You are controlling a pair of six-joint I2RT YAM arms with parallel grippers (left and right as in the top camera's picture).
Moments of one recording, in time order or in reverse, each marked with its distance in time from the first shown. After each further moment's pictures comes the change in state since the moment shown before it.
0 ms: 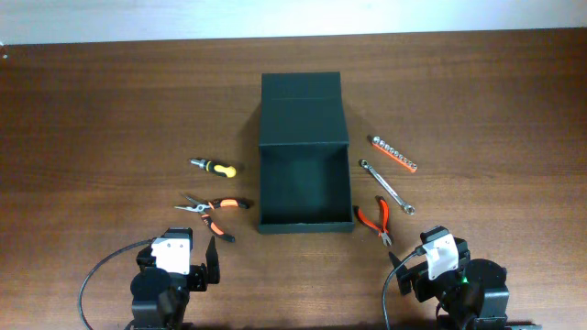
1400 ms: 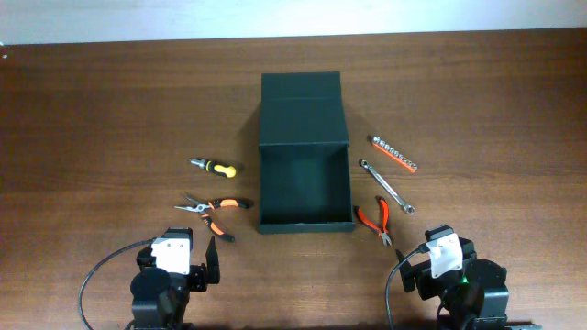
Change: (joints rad) left arm 0.000 0.000 0.000 0.000 0.000 0.000; right arm 0.000 0.000 0.000 -0.005 0.096 0.000
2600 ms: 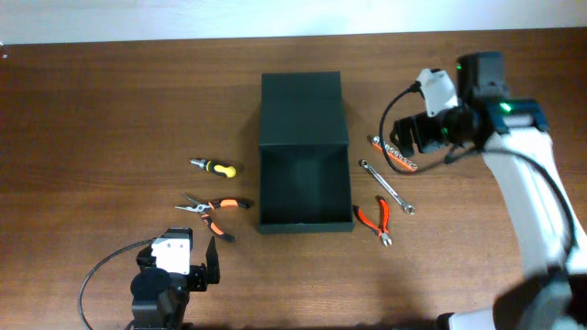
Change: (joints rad) left arm 0.000 -0.002 -0.002 0.000 0.000 0.000; right arm -0.001 1.630 1.242 -0.134 -0.056 0.004
